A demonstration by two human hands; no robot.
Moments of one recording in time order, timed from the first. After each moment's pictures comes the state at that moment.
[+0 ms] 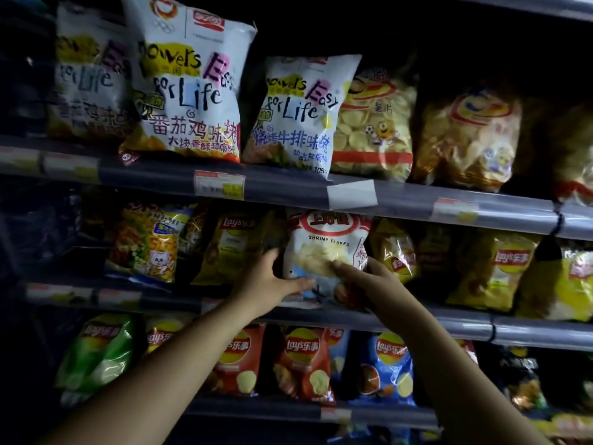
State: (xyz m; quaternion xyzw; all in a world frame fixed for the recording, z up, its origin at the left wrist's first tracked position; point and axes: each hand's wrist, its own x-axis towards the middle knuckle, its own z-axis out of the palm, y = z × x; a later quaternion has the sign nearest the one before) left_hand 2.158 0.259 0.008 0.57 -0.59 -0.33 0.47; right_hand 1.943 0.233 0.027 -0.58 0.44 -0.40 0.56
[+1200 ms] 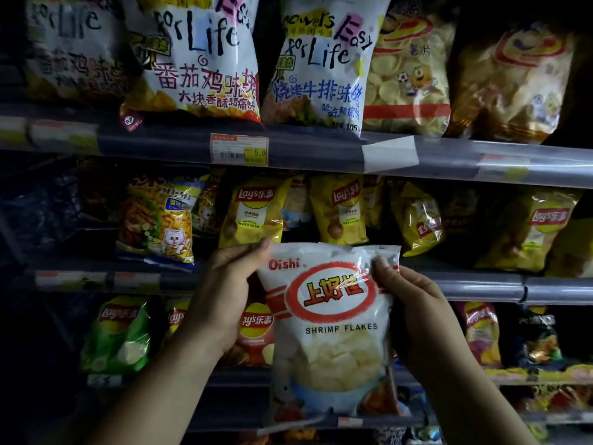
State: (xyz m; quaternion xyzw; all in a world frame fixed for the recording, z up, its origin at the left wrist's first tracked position) left_hand 2.216 0.334 0.010 0.43 -0.41 -0.48 0.65; right_hand 1.989 0.330 0.011 -0.44 0.35 -0.54 0.63
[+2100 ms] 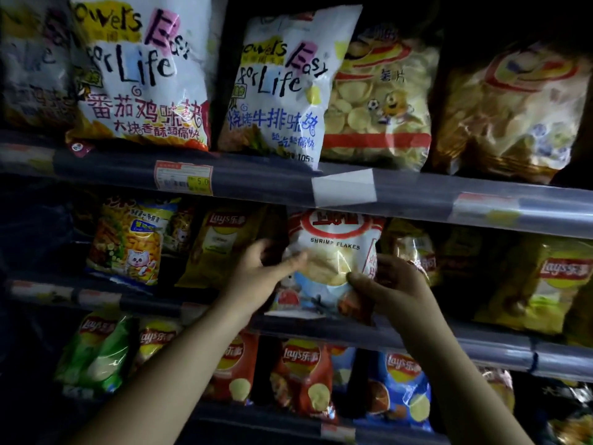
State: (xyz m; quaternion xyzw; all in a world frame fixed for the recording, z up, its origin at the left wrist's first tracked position) left_hand 2.133 0.231 0.012 0.56 -0.48 -0.36 0.57; right_hand 1.910 0.204 0.012 -0.63 0.47 -0.45 0.43
